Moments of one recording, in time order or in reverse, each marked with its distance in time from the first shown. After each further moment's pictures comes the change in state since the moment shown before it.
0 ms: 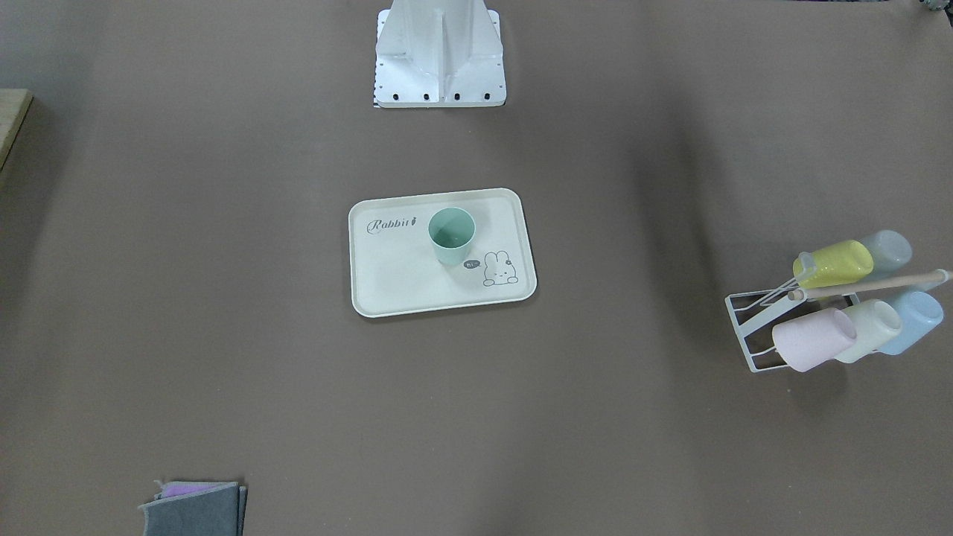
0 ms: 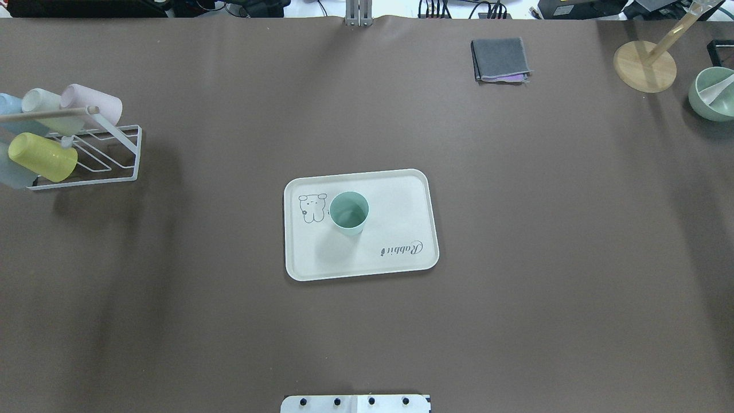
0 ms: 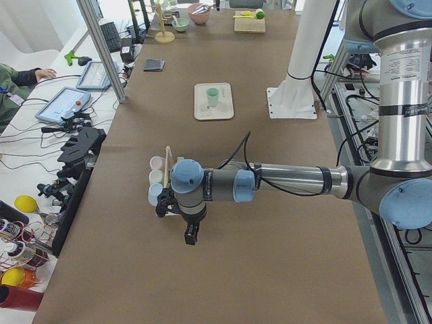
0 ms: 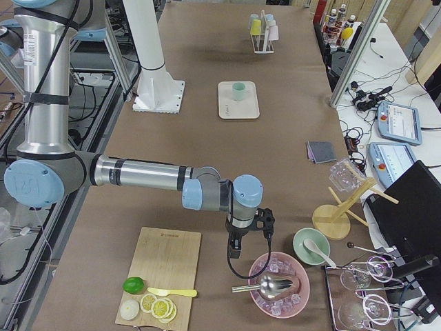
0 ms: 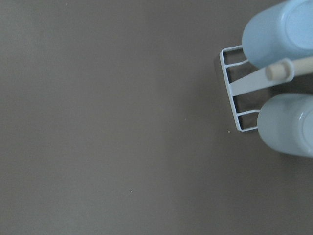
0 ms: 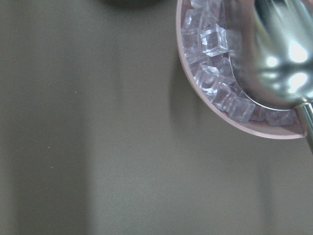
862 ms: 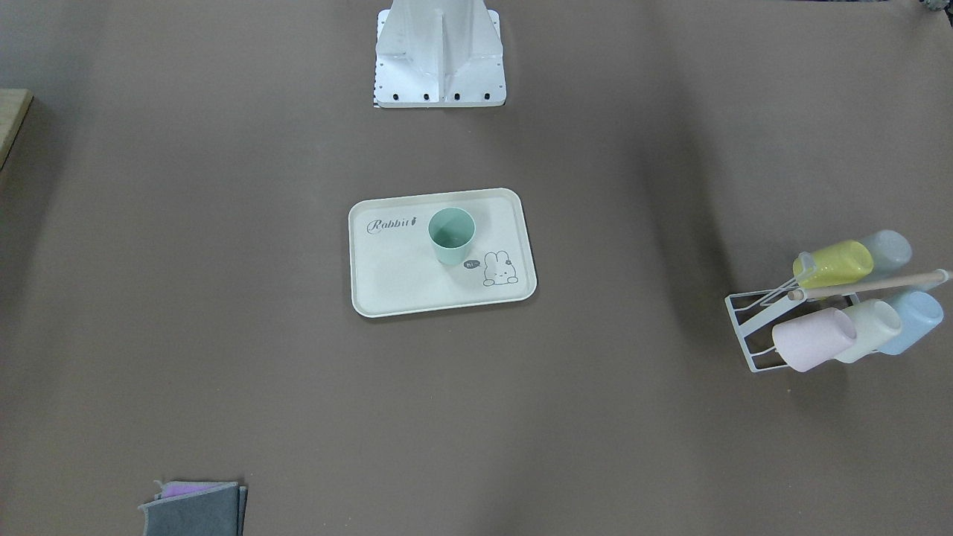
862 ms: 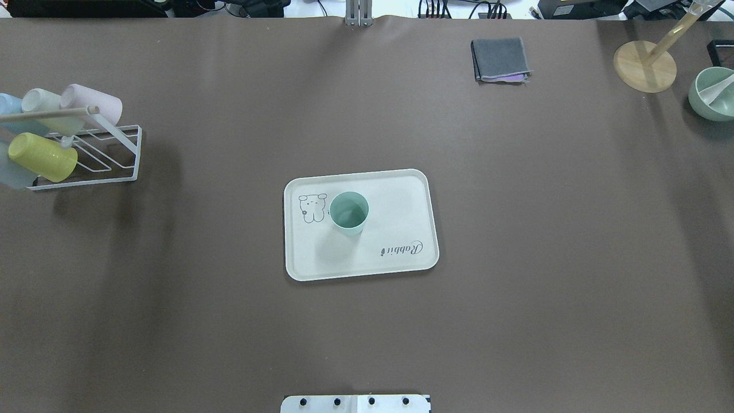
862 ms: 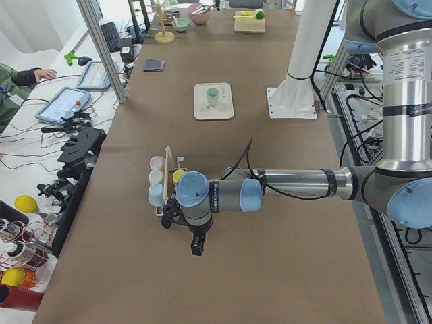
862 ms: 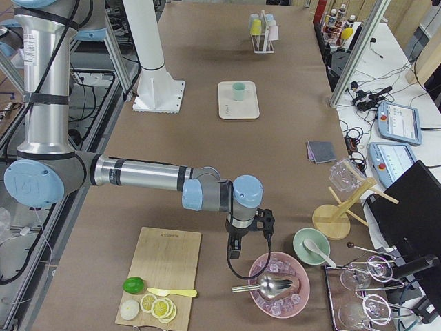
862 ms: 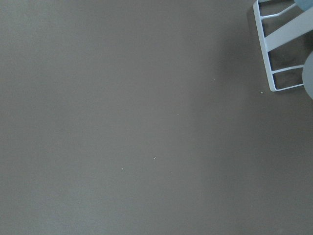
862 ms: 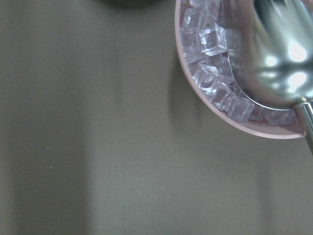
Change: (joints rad) left arm -0.014 0.010 0.015 -0.003 0.003 0.021; right arm 0.000 0.000 -0.003 0.001 -0.002 0.000
